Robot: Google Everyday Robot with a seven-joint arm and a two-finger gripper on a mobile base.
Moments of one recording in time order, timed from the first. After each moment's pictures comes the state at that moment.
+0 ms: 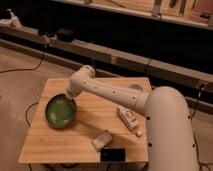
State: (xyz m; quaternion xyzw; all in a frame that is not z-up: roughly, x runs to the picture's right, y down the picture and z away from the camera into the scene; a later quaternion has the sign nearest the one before) arm -0.201 0.022 0.902 0.16 -0.26 -0.90 0.32
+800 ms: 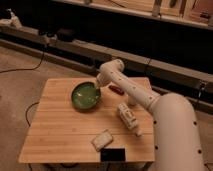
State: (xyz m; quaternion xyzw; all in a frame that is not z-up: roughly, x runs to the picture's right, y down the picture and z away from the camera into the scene) arm -0.001 0.000 0.963 0.05 -0.22 -0.84 0.50
